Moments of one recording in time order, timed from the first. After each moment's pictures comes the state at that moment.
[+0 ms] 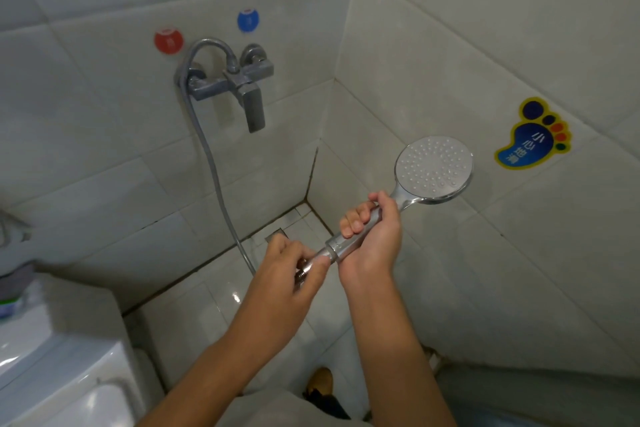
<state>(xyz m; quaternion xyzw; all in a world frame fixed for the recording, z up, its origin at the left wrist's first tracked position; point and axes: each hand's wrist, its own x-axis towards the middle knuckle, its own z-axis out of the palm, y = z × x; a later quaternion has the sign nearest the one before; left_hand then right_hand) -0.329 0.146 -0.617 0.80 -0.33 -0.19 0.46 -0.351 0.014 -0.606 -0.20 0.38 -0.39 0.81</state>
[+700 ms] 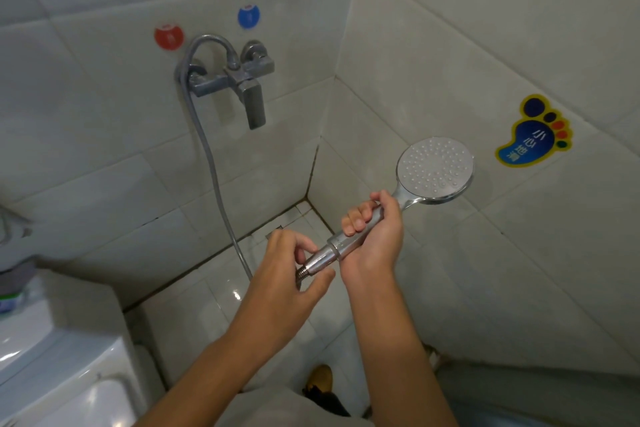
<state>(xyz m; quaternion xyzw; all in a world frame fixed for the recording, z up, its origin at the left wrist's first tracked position) -0.332 0.149 -0.623 0.79 -0.32 -0.20 0.47 -0.355 0.013 -0.609 -0.20 0.38 -0.39 0.81</state>
